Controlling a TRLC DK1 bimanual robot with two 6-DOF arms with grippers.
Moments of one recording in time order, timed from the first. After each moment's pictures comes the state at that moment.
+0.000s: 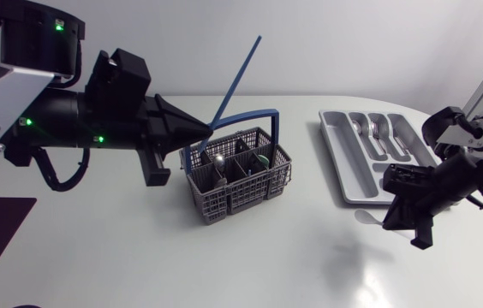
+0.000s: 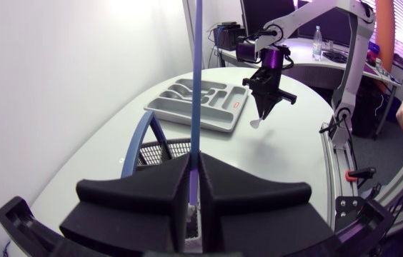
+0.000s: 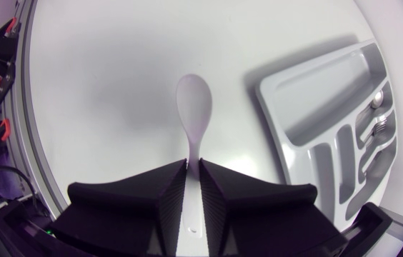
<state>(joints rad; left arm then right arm) -0.45 1.26 0.98 -0.26 0.56 0.48 -0.13 1.53 0.91 -0.87 -0.17 -1.23</state>
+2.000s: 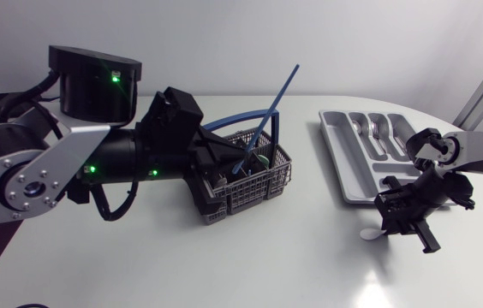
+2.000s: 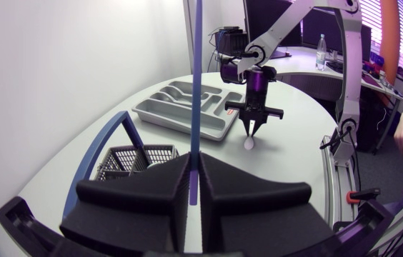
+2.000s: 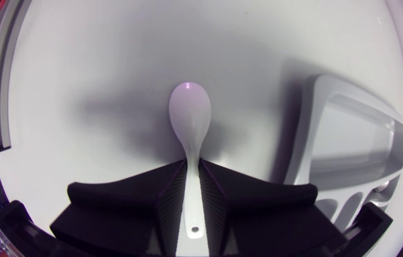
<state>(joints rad) -0.65 1.32 0.86 0.00 0.38 0.30 -0.17 1.79 0.91 -0.70 -0.07 -1.80</state>
